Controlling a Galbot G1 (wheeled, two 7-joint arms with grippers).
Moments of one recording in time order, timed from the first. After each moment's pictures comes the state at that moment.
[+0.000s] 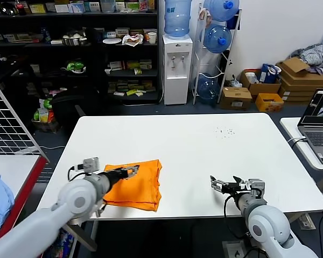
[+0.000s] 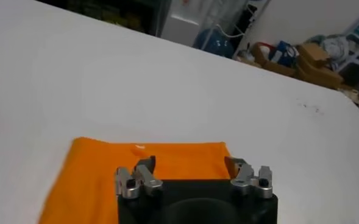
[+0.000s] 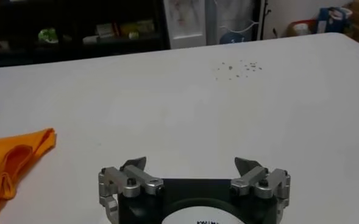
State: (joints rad) left arm 0.82 -0.69 0.12 -1.98 -1.53 0.44 -0.63; right arm -1.34 1.00 0.40 2.03 0.84 -0.61 0.39
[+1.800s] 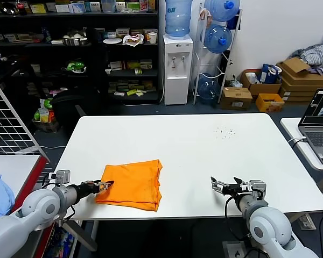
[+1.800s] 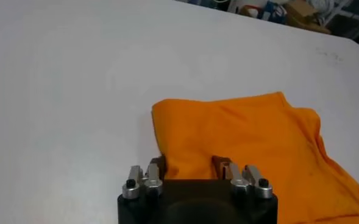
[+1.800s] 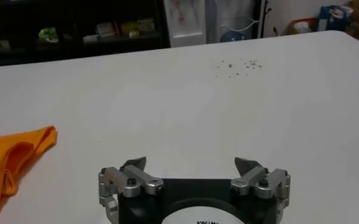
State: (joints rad) left arm 0.92 -0.52 0.09 -1.76 -1.34 0.46 -0.11; right arm -1.36 0.99 0.42 2.04 0.85 -0.61 0.39
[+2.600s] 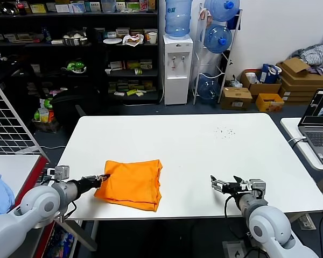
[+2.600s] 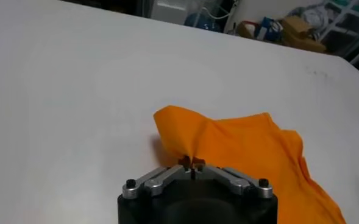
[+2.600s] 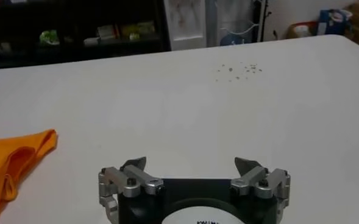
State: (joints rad) left arm 0.94 -0.50 0.03 -1.85 -1.39 0.46 -0.19; right arm -1.34 0.99 0.41 2.04 0.83 -0.60 0.38
